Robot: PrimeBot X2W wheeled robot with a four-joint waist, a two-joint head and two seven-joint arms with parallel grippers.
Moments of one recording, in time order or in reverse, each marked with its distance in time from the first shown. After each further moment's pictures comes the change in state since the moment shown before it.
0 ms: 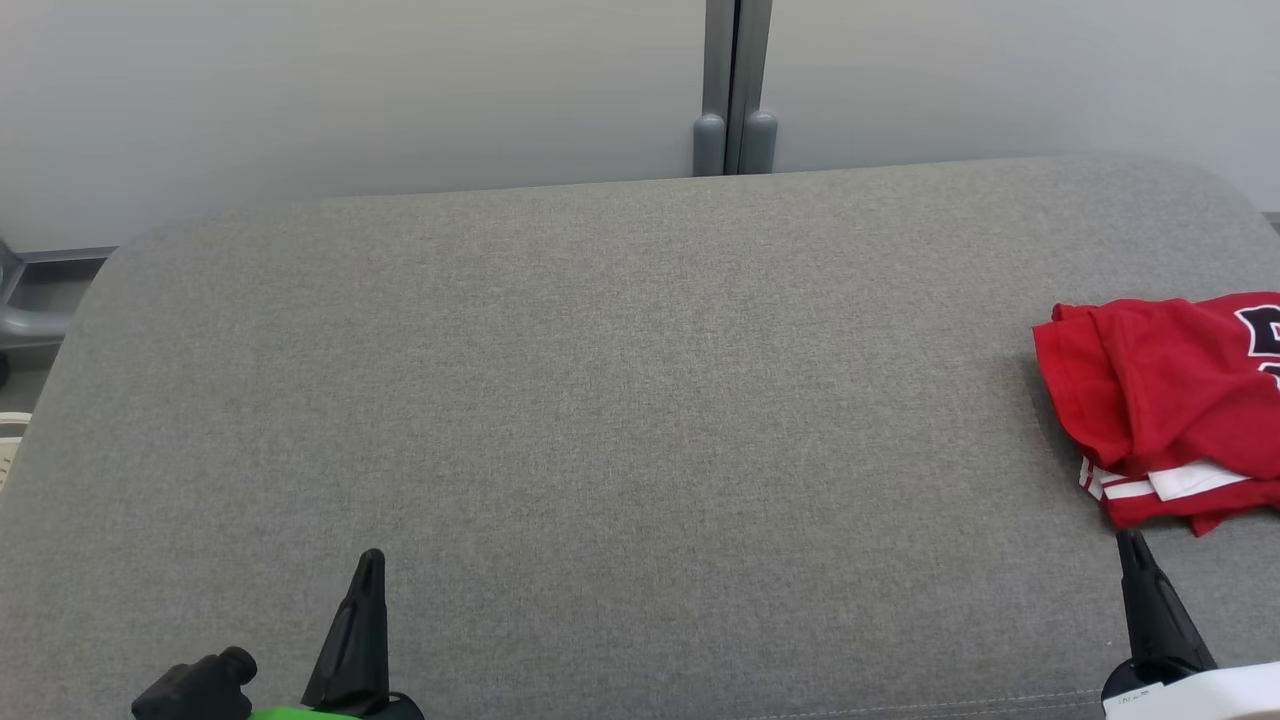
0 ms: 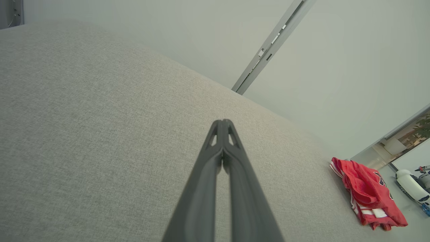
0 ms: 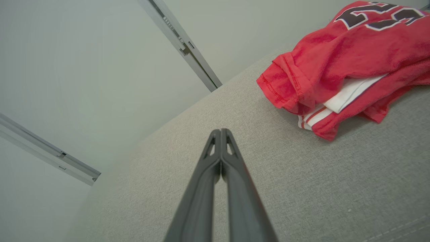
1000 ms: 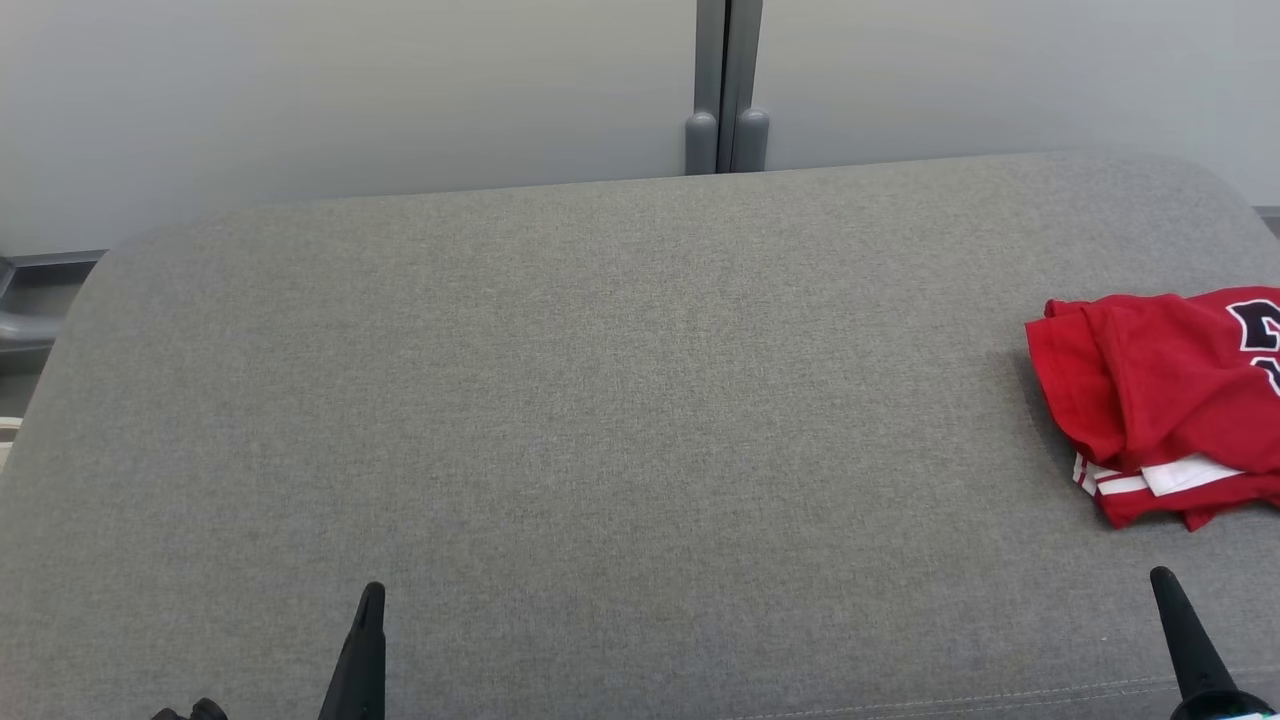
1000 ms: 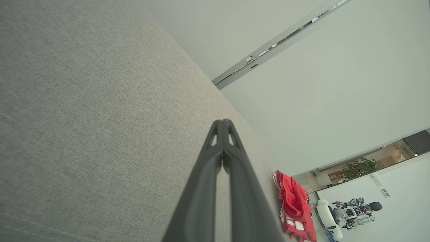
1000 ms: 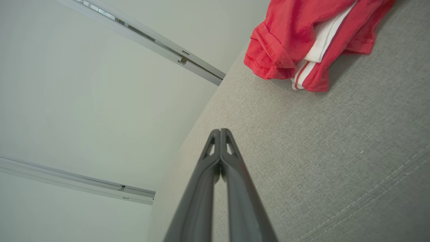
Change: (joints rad) left arm 0.099 -0.040 0.036 -0.097 -0.336 -0.057 0.044; right arm 0.082 0.013 -0.079 -0.059 0.424 -0.001 0.133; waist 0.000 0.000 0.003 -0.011
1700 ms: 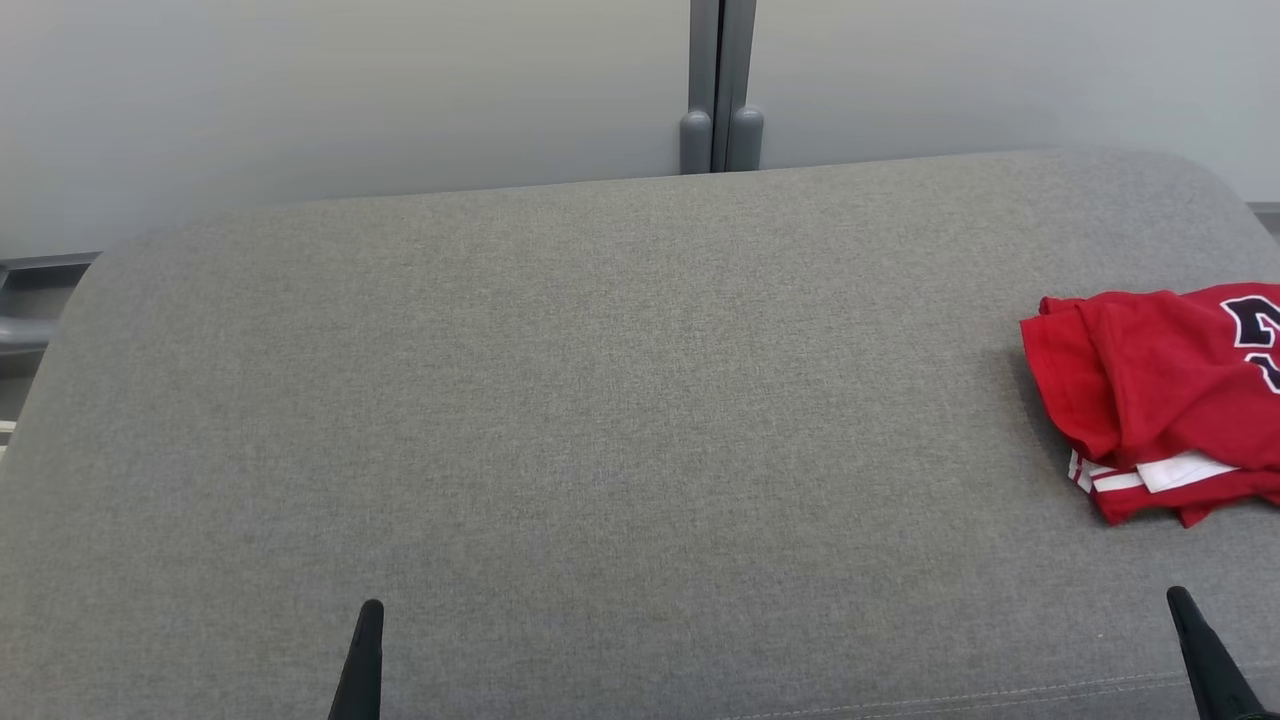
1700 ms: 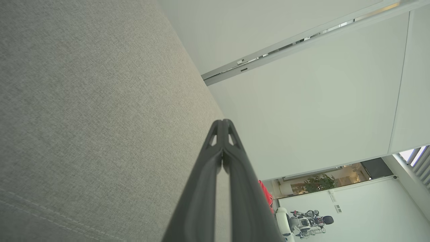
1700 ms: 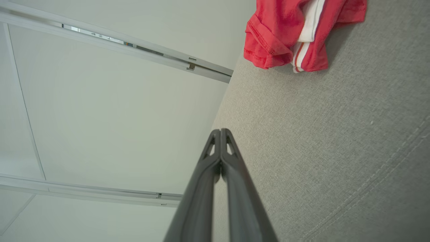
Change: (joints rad) left arm 0.056 -0.027 0.023 -0.053 -0.185 -0.031 0.024; right arm 0.051 0.000 -0.030 -0.035 0.241 0.000 0.056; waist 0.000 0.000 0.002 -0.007
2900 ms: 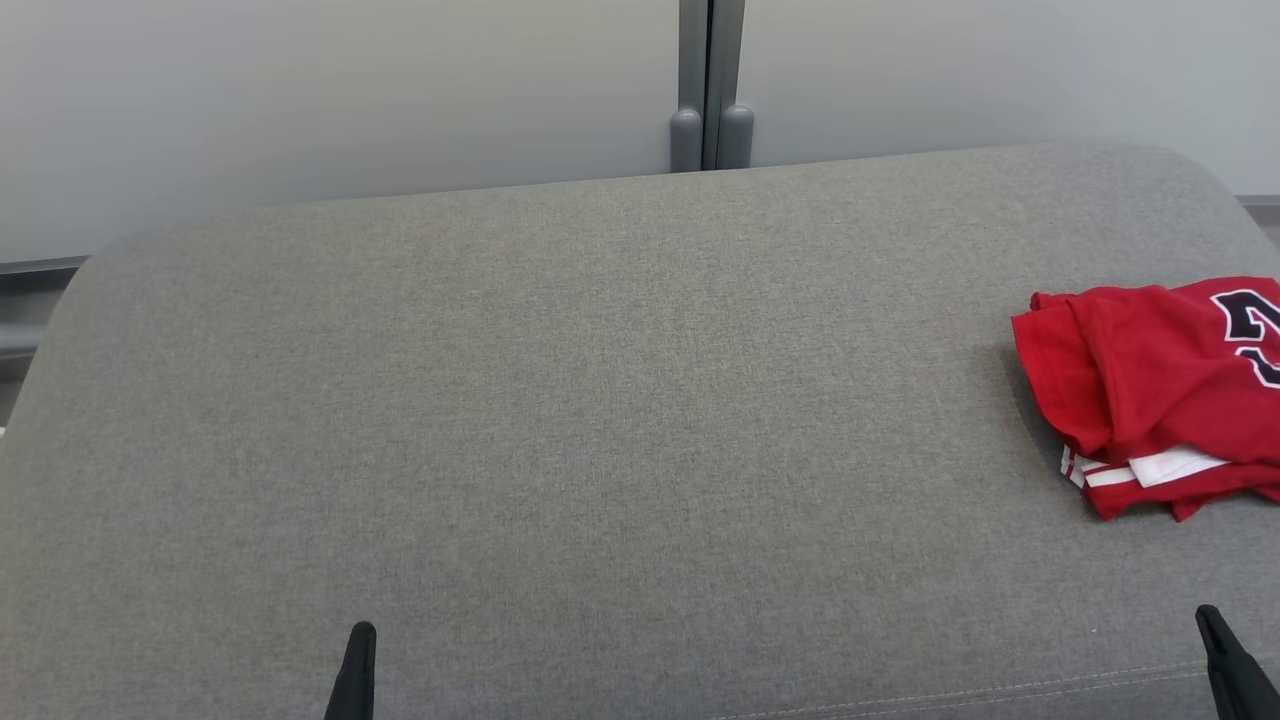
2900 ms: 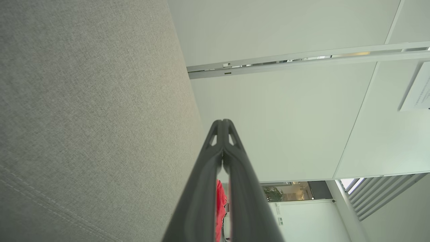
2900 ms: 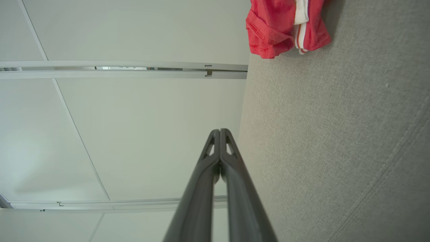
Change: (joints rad) left arm 0.079 -0.036 0.032 -0.072 -0.249 -0.044 0.039; right arm 0.070 -0.001 -0.043 -0.048 0.322 0.000 0.078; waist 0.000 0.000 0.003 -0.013
